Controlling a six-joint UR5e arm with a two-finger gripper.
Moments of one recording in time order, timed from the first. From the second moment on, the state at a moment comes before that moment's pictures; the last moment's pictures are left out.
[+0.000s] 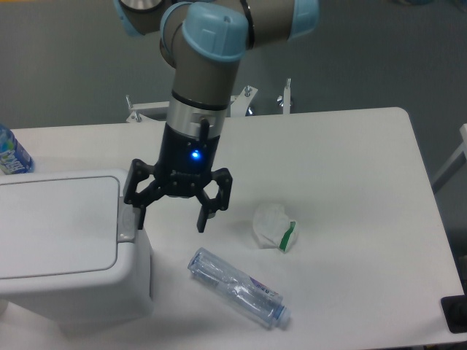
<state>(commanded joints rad) 2.29 -1.78 -1.55 -0.90 1.15 0.05</state>
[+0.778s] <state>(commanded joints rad) 2.29 -1.79 -1.56 -0.88 1.15 0.05</state>
